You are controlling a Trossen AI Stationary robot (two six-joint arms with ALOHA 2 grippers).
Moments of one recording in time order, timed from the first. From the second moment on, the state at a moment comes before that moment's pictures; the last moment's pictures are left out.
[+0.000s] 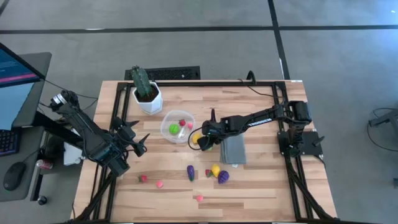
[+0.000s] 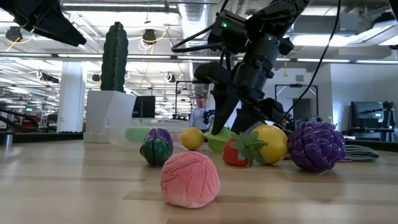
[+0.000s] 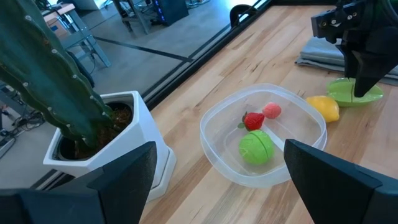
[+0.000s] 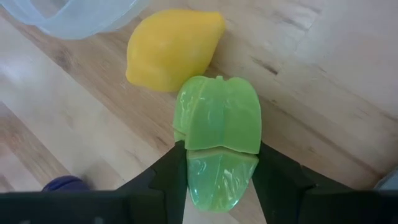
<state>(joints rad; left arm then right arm) -0.82 1.10 0.80 -1.47 -1.14 -1.53 0.00 1.89 1.14 -0.38 -0.08 0.98</state>
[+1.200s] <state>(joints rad) -0.82 1.10 0.80 -1.47 -1.14 -1.53 0.00 1.89 1.14 -0.38 -0.11 0.96</state>
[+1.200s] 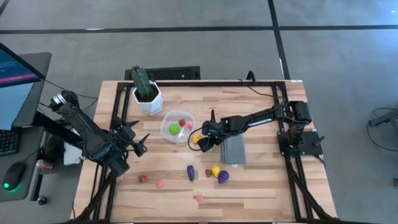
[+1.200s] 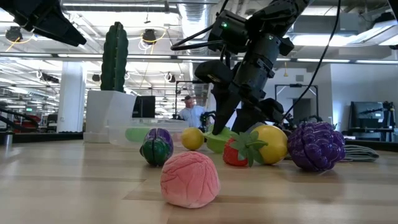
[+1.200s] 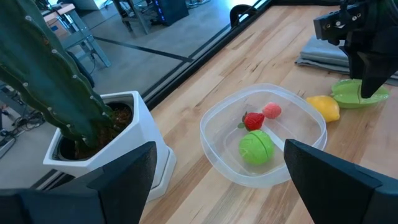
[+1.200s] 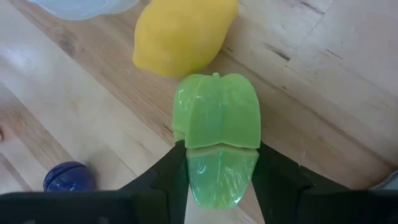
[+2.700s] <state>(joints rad) -0.82 1.10 0.80 -1.45 -1.14 -1.53 0.00 1.89 1.14 -0.38 -0.11 0.97</state>
